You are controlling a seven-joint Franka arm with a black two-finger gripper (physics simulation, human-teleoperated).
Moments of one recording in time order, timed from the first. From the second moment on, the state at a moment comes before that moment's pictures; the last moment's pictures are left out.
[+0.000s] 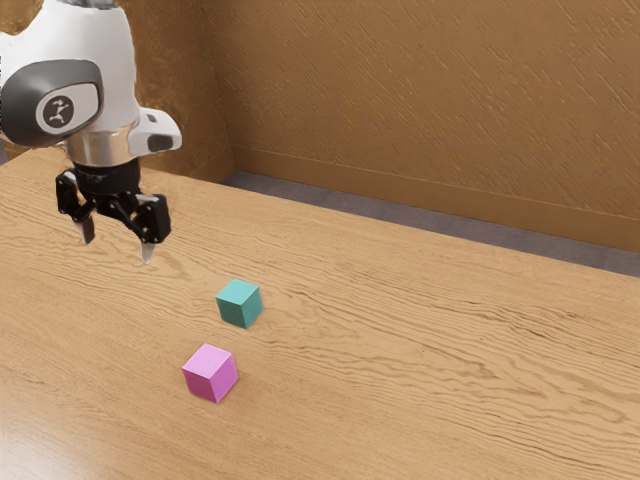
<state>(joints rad) 0.14 -0.46 -0.21 -2.18 0.09 1.65 -0.25</state>
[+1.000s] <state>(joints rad) 0.07 0.34 -0.03 -1.90 -0.02 2.33 0.23</state>
